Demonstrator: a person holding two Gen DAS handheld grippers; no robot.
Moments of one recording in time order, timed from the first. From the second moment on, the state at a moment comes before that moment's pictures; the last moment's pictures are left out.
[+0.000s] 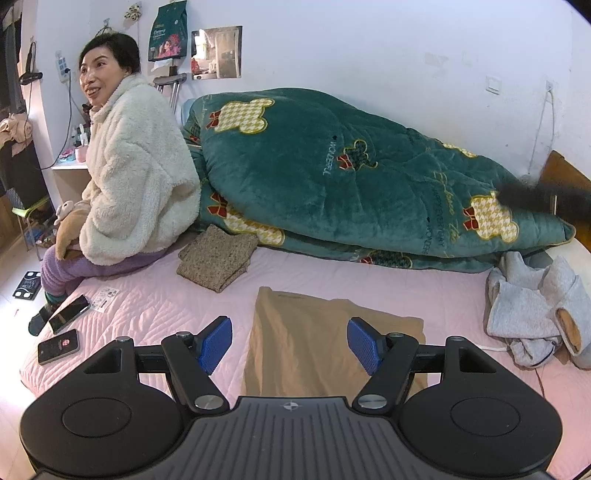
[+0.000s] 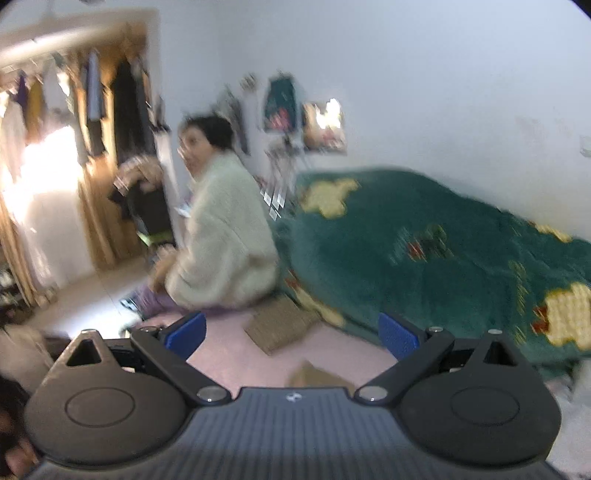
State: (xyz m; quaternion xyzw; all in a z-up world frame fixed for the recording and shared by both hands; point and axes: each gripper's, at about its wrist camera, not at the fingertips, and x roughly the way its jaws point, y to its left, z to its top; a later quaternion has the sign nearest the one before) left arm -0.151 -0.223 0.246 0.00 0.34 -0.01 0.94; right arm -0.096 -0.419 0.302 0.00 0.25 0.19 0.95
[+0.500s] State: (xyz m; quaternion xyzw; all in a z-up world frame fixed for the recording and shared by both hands) left arm -0.163 -0.202 0.241 0.00 0.34 -0.04 0.94; right arm -0.107 -0.409 0.290 0.03 0.25 0.17 0.95
